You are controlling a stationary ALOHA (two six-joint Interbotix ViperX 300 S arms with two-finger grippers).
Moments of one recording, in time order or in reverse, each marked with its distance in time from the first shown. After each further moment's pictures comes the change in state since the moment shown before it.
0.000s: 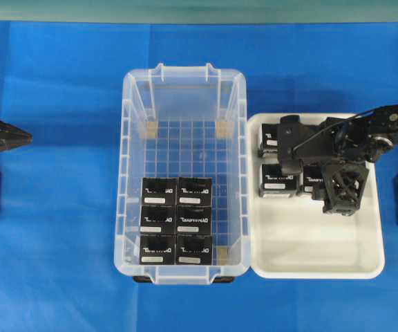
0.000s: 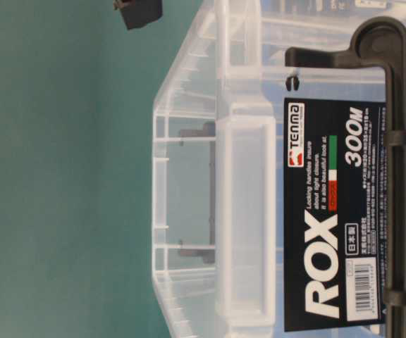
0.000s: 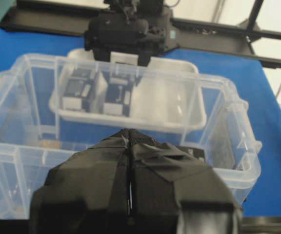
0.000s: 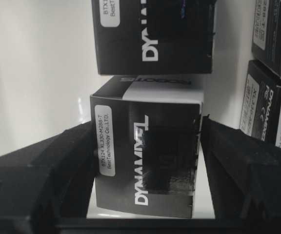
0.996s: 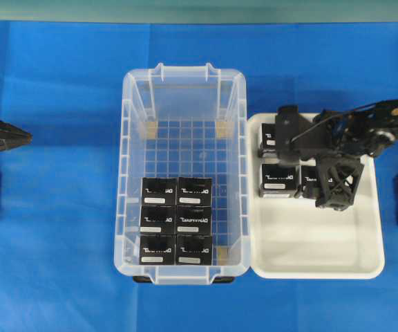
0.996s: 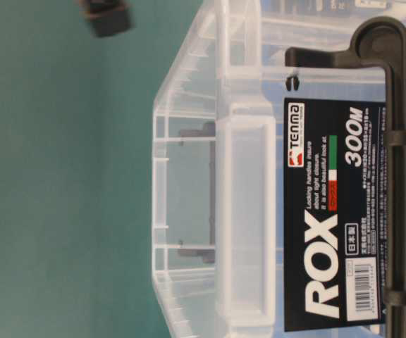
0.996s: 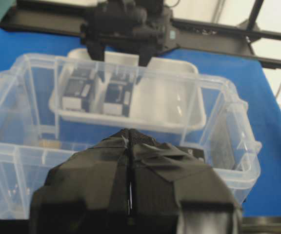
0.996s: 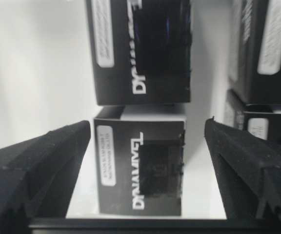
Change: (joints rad) left arm 0.002 0.000 0.000 0.000 0.000 -0.003; right arm -0.006 -0.067 -0.051 0.000 0.000 0.028
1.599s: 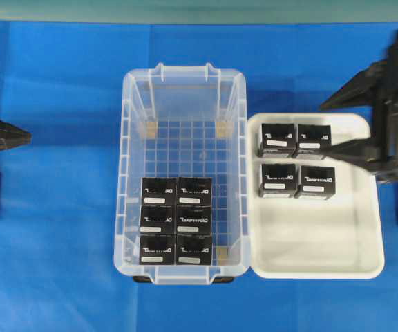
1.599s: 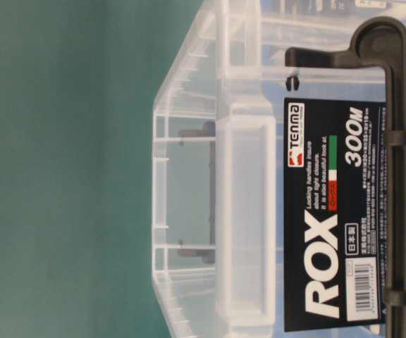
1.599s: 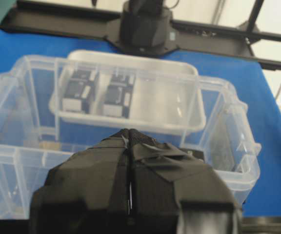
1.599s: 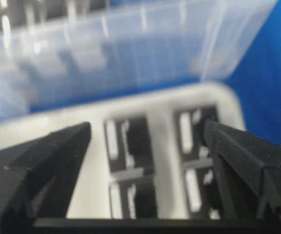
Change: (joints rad) left arm 0.000 0.000 -0.005 0.000 0.000 0.000; right arm -0.043 -0.523 0.018 0.000 -0.147 0.094
